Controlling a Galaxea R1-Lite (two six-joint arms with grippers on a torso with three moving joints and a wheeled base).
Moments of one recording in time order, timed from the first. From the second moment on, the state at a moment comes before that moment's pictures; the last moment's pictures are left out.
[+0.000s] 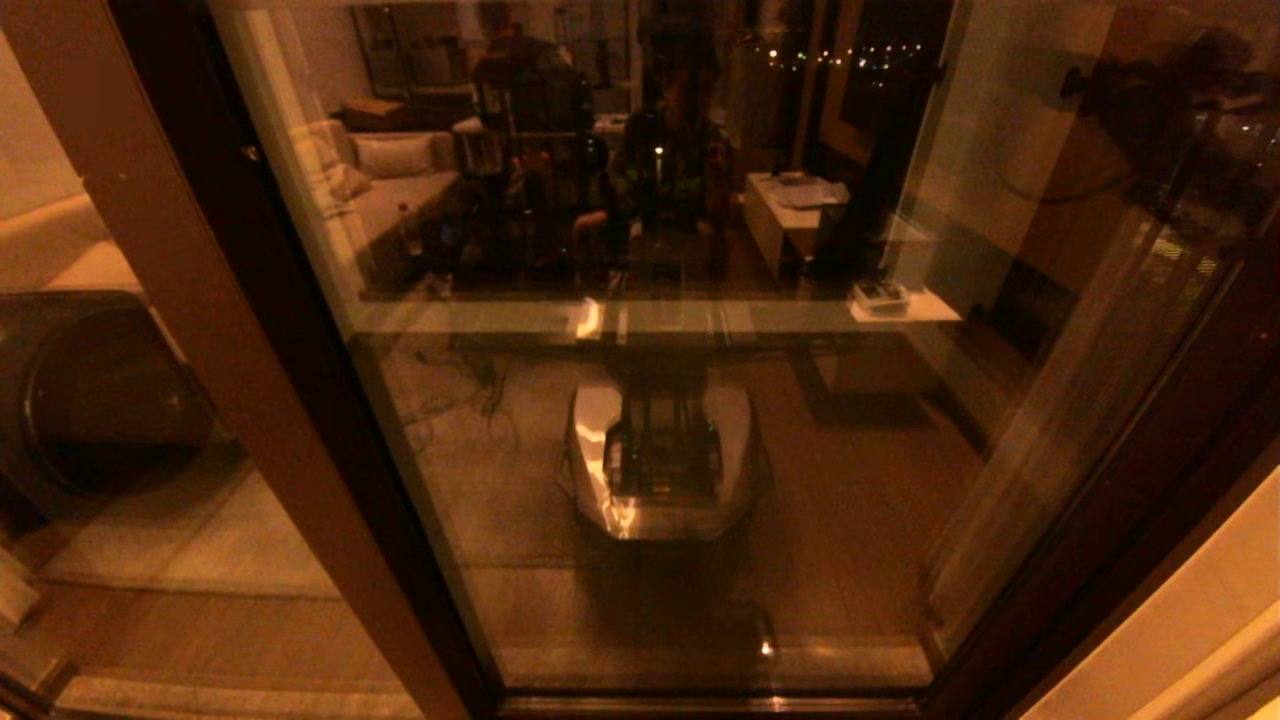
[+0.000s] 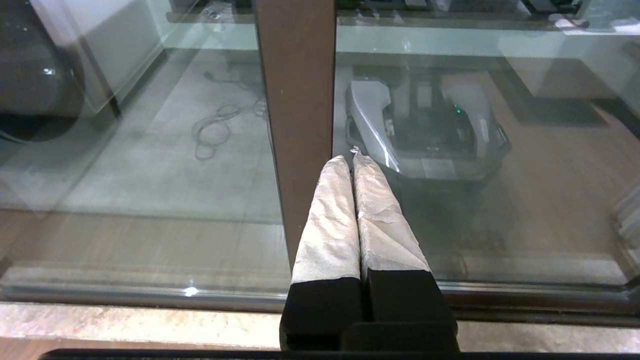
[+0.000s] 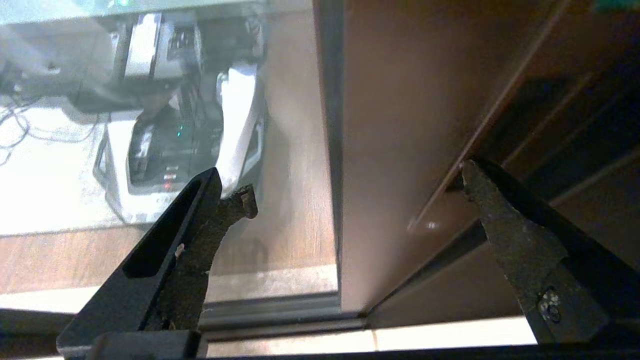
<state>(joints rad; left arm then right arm) 0.00 0.00 0.00 0.01 0.00 0.00 -0.62 1.79 -1.67 0.22 0.53 -0.17</state>
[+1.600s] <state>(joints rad) 0.00 0.00 0.00 0.01 0.00 0.00 -0.56 1.79 -1.63 0.18 0.53 -0.13</state>
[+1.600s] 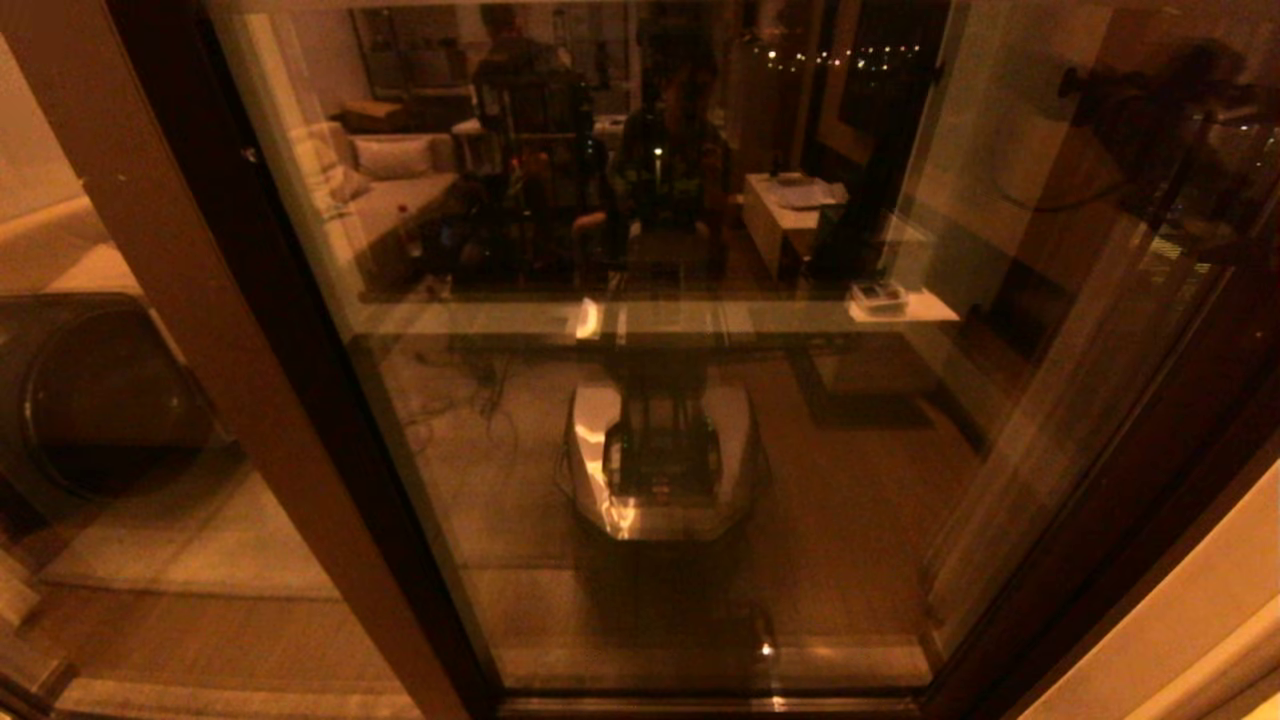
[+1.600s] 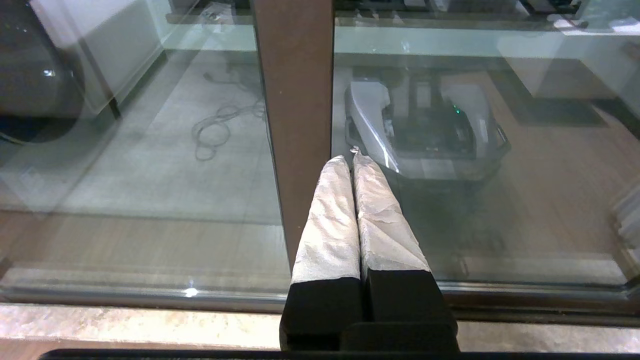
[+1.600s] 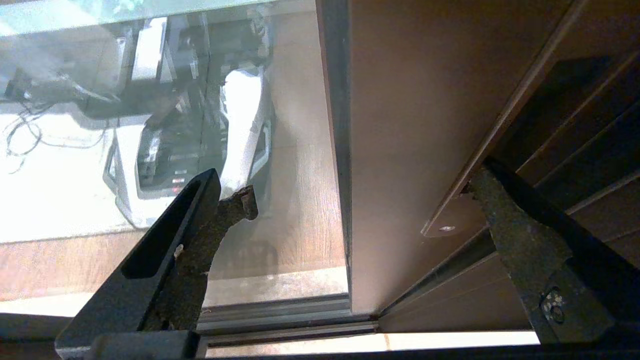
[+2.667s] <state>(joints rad) 0.00 0.00 0.00 0.01 0.00 0.00 -0.52 1.76 -1.59 0.18 0.54 -0.13</state>
